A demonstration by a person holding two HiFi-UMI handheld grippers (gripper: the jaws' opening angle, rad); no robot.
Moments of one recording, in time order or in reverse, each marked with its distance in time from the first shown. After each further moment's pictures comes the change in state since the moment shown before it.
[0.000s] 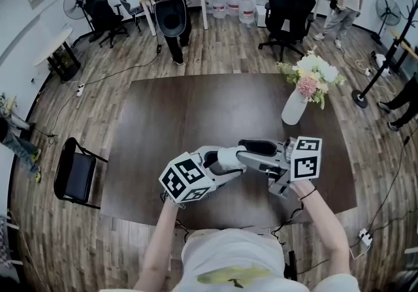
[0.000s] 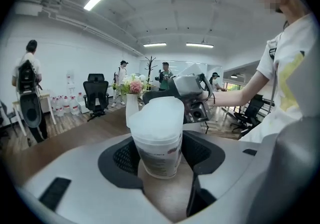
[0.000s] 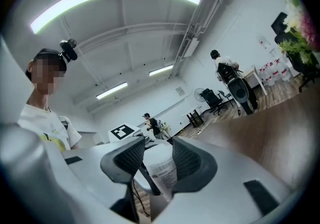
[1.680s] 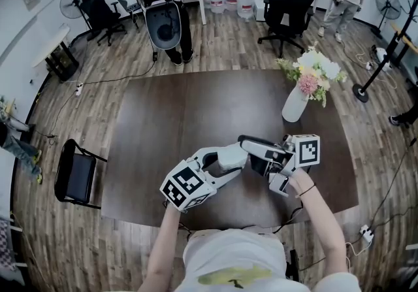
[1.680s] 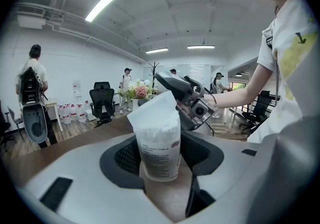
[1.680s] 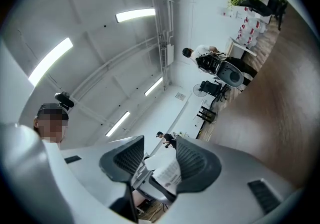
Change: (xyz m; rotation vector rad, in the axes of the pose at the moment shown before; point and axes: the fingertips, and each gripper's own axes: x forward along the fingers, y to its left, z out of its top) left arm 0.007 0.012 0.001 0.019 -0.083 0.067; right arm -0.007 -0.031 0.018 0.401 -0.183 0.163
